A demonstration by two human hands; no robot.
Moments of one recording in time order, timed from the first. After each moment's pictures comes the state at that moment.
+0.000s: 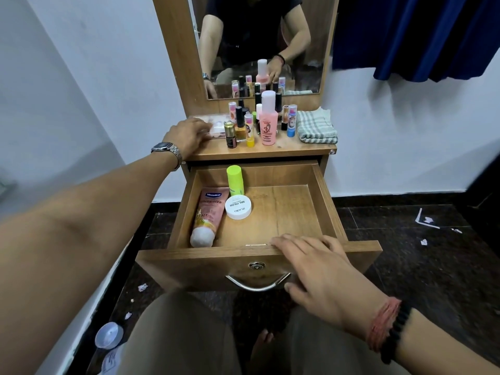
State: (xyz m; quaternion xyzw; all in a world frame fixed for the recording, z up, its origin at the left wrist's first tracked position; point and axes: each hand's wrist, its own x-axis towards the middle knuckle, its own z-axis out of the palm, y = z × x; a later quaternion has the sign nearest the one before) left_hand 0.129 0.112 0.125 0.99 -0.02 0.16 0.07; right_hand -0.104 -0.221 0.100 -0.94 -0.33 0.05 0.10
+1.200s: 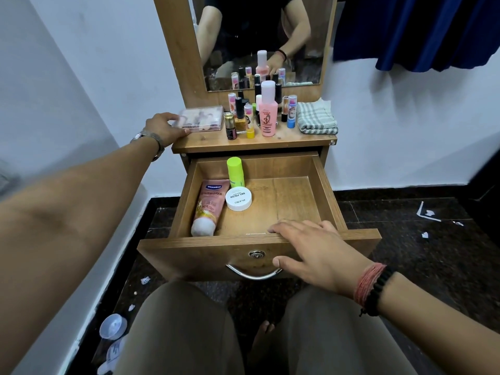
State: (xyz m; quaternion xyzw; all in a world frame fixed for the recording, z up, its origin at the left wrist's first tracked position) left_hand 0.101 0.135 0.135 0.91 0.21 0.12 0.34; right_hand -0.080 -0.217 0.089 -0.93 -0.33 0.06 0.12
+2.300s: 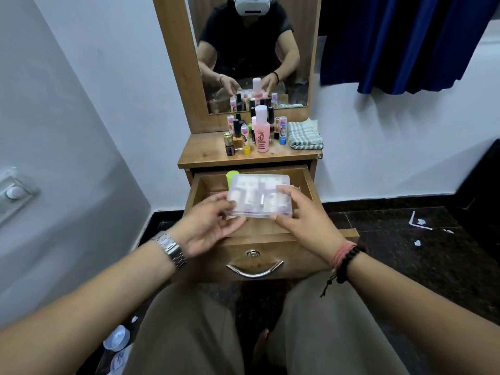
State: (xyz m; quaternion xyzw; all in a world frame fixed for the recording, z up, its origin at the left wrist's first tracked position) left_hand -0.082 -0.010 0.120 0.52 0.17 -0.12 0.83; right_hand -0.073 -0.215 0.114 -0.85 -0.17 0.05 0.49
